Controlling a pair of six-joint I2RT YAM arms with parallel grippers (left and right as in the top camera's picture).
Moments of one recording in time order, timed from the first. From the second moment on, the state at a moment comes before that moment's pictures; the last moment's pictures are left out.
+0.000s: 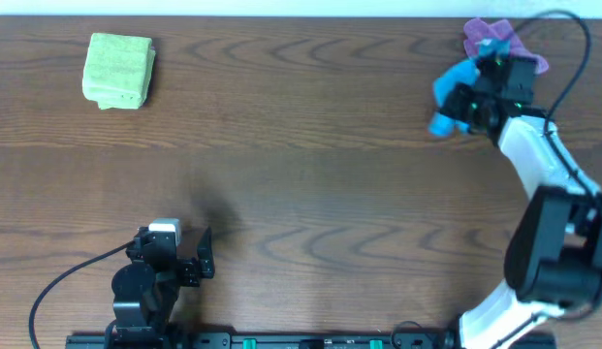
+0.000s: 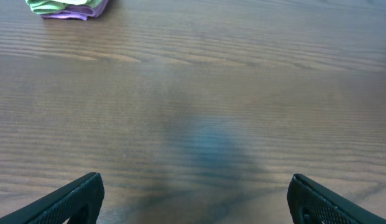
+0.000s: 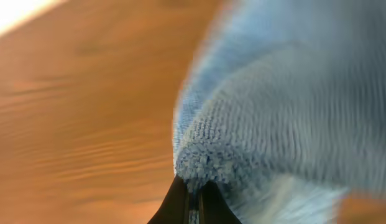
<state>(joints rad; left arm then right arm) -0.02 0.01 0.16 -0.64 0.12 -0.06 -0.12 1.84 1.29 -0.31 -0.31 0.26</state>
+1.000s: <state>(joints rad) -0.02 0.01 0.16 -0.64 0.12 -0.06 0.44 1.58 1.36 -0.74 -0.24 0.34</state>
